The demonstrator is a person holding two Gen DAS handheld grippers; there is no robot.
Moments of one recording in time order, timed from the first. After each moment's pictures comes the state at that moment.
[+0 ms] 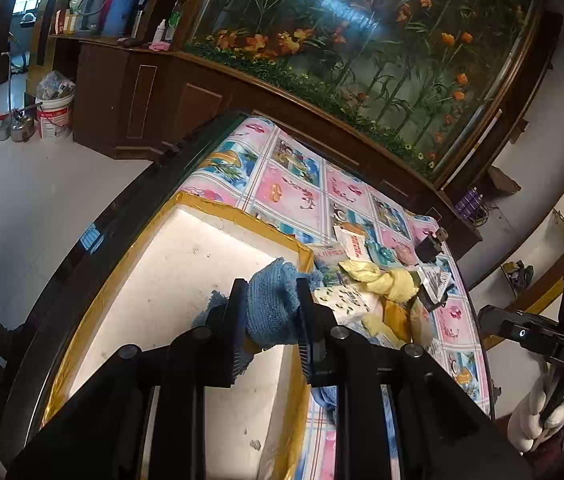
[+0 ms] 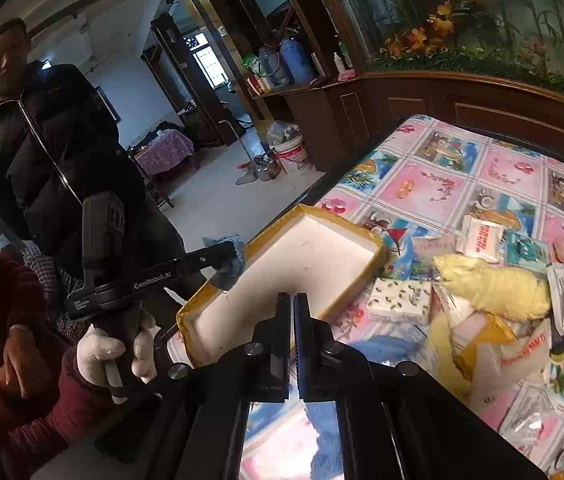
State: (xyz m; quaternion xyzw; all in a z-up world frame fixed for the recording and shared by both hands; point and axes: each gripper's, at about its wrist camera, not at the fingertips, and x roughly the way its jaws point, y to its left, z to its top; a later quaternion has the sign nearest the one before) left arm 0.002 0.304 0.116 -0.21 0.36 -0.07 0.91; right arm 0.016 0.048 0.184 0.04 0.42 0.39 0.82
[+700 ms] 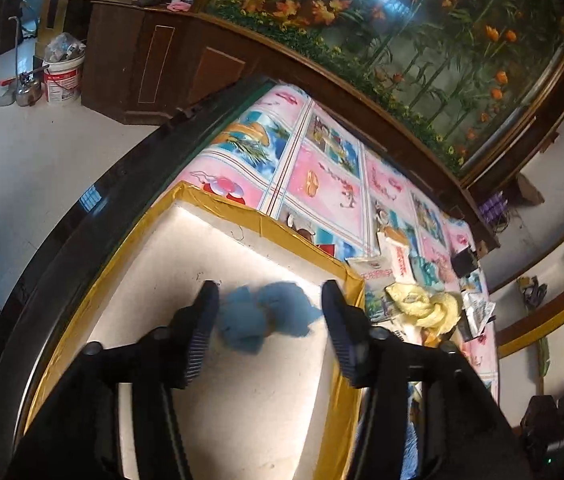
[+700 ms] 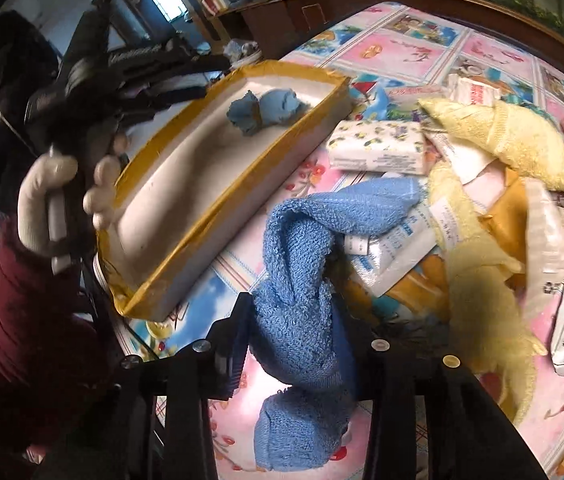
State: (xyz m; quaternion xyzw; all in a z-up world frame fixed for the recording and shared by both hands) left arm 0.076 0.310 0.069 -0.24 0.41 -0.05 0.88; right arm -0.010 0.041 0.054 -0.02 0.54 0.32 0.78
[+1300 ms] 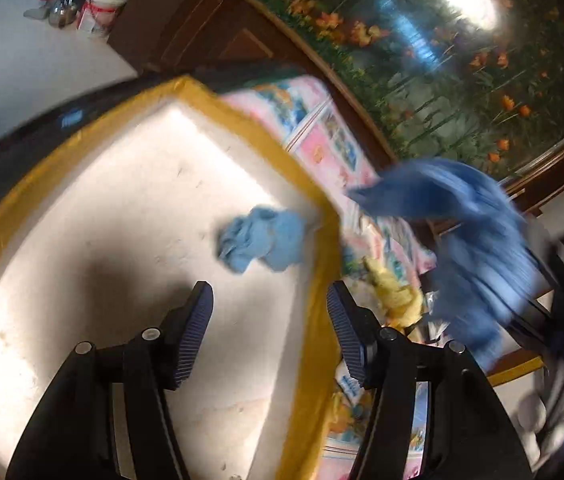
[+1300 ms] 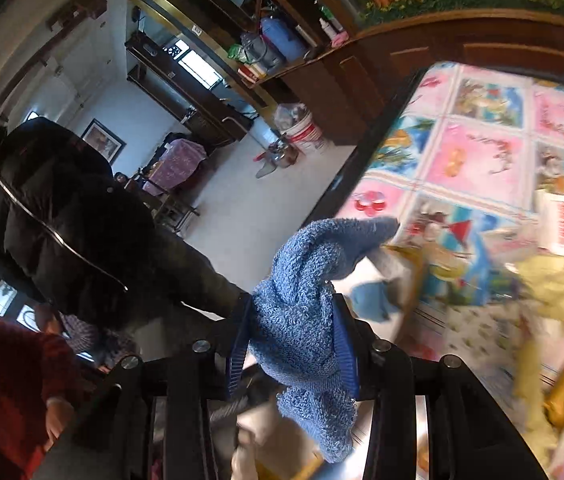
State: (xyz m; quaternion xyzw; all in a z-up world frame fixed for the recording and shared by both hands) left arm 0.003 0.313 0.033 -0.38 0.38 -0.04 0.84; right arm 0.107 0.130 0.141 0.14 0.49 0.40 0.76
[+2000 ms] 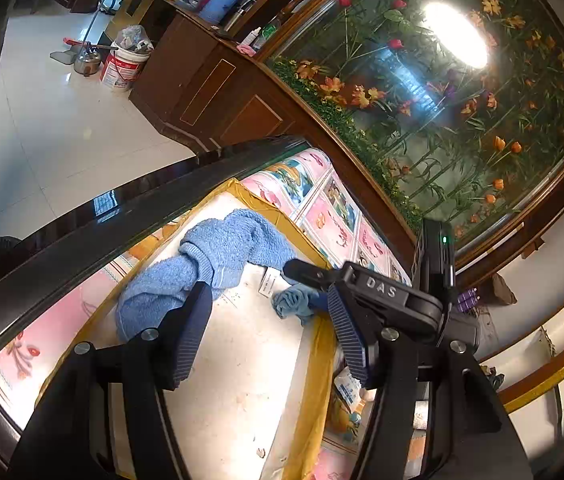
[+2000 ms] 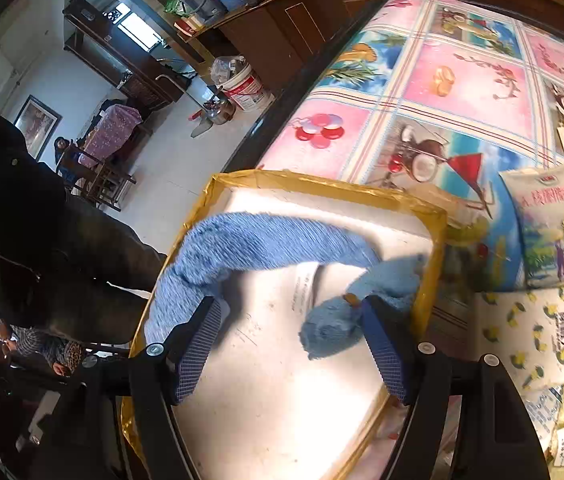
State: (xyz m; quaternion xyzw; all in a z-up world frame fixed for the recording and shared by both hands) left arm -0.060 0.346 0.072 -0.38 0.30 0.01 0.87; right arm 0.130 0.194 0.040 0.07 0.57 0.31 0.76
